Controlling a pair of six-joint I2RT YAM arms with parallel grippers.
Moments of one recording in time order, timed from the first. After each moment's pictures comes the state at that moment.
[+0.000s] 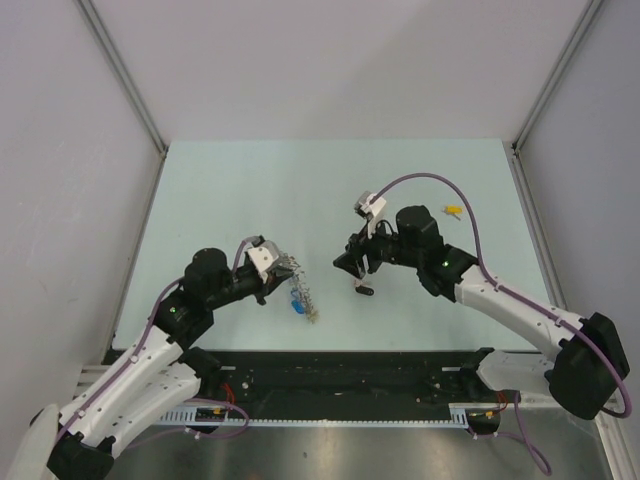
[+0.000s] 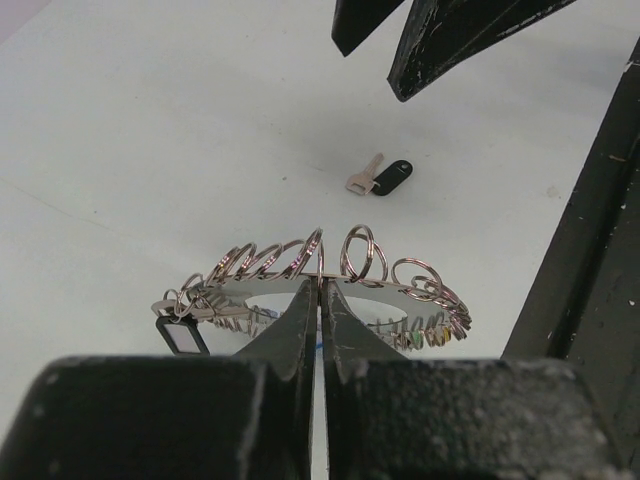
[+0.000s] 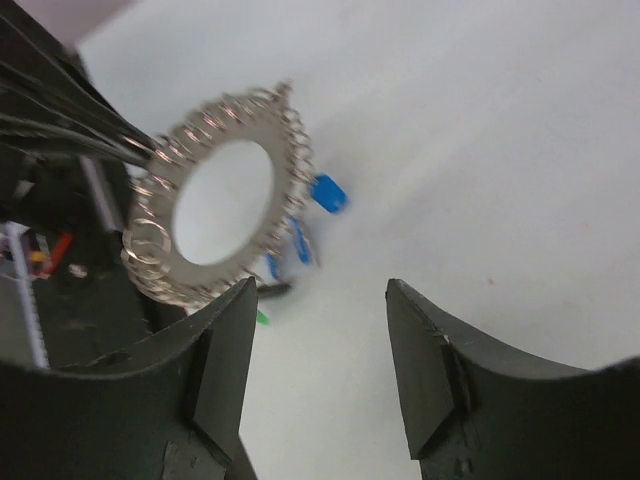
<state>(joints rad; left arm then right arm) -0.58 0.65 0.56 -0.22 0.40 0.20 0.72 1.20 0.86 -0.05 -0.37 0.08</state>
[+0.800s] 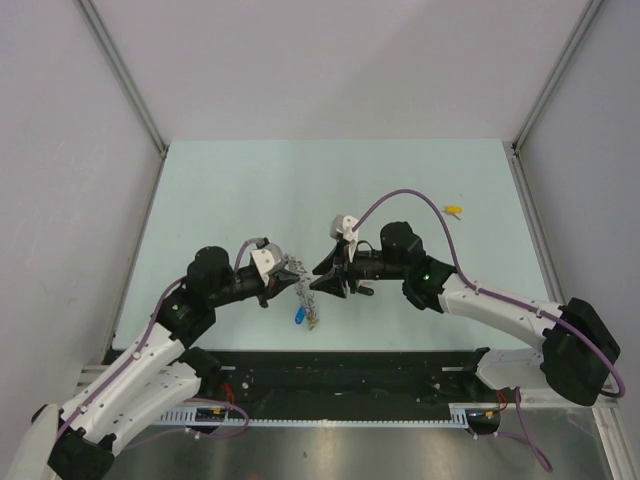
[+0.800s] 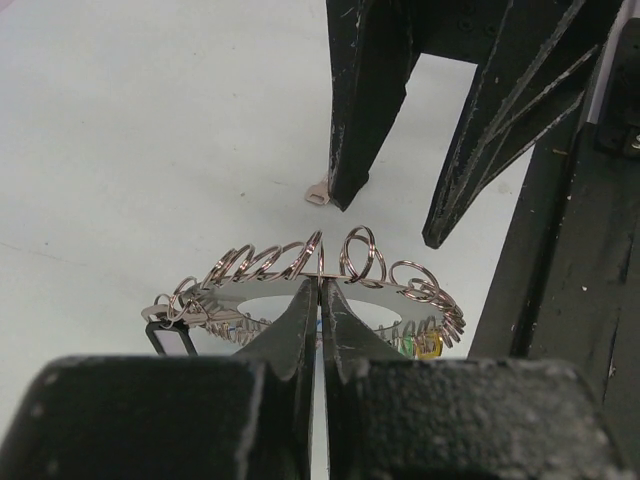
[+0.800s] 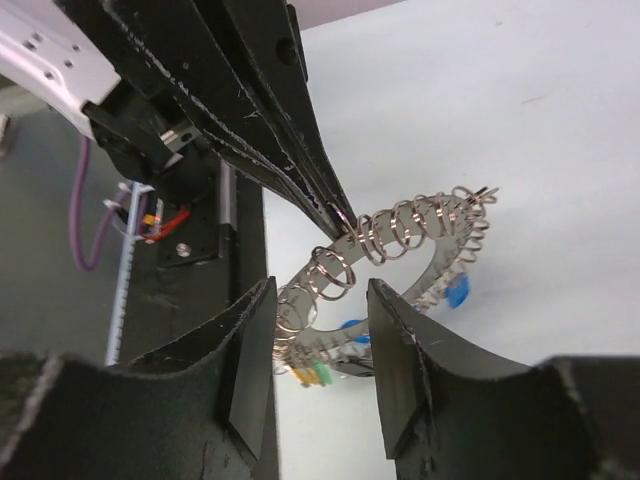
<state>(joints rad) -0.58 0.68 0.56 -0.20 0.51 0.20 0.85 1.27 0.79 0.29 -0.62 0.10</state>
